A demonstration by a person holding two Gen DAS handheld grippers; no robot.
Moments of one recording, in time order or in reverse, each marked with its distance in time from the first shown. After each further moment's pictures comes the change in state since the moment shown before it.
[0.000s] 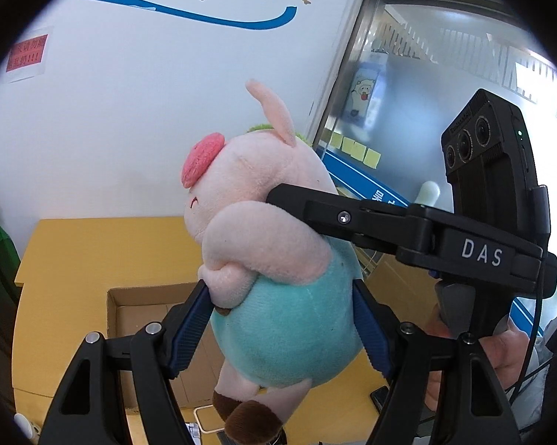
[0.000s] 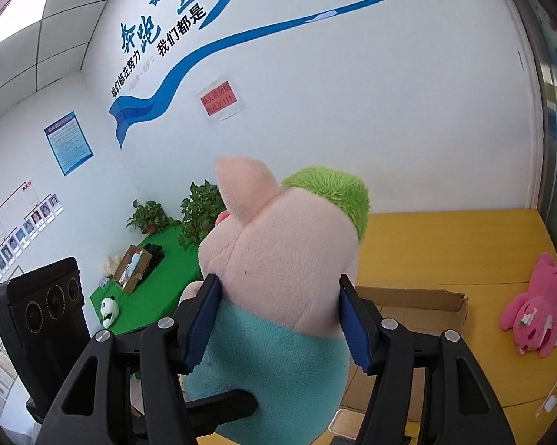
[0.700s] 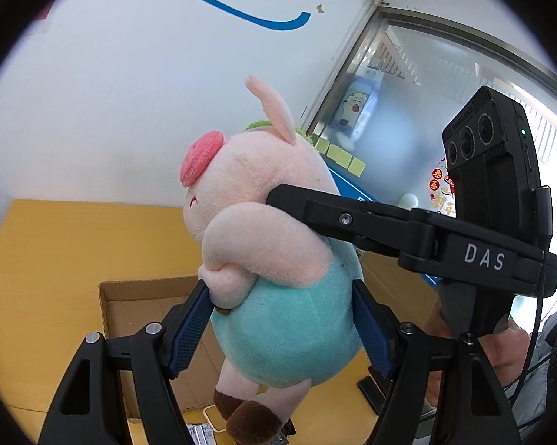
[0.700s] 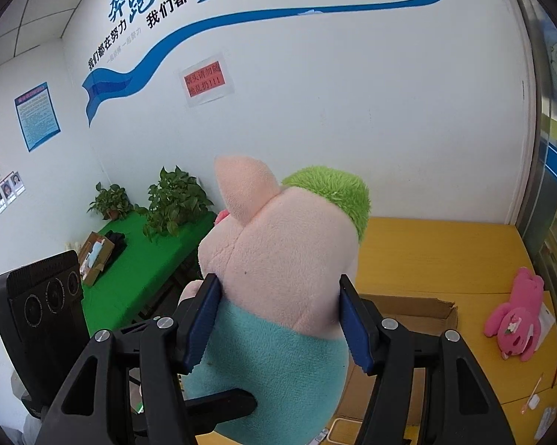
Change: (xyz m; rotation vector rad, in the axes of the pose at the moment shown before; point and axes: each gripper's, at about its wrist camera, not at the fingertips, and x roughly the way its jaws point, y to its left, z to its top) left arm -0.008 0.144 -0.003 -0.080 0.022 -0.199; right arm 0.112 0.071 0.005 -0.043 0.079 -0.199
